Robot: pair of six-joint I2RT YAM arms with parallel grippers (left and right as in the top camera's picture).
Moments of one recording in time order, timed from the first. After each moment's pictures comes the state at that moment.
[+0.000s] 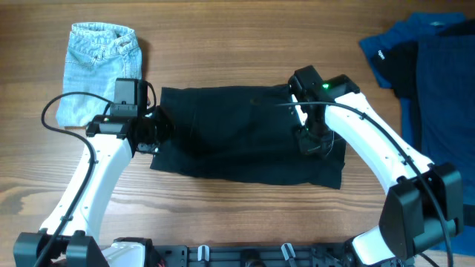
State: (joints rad) left arm -0.08 1.40 0.95 -0.72 0.18 -0.71; right arm 0.38 1.70 1.27 -1.23 0.11 0.08
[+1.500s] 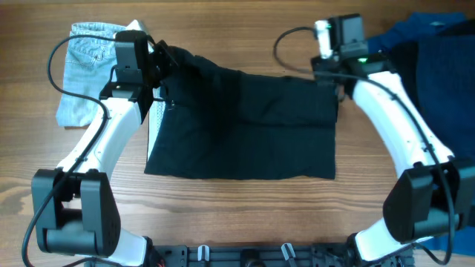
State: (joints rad) left arm -0.09 1.69 1.13 -0.07 0.15 -0.69; right arm 0.14 1.75 1.42 -0.67 0.14 -0.13
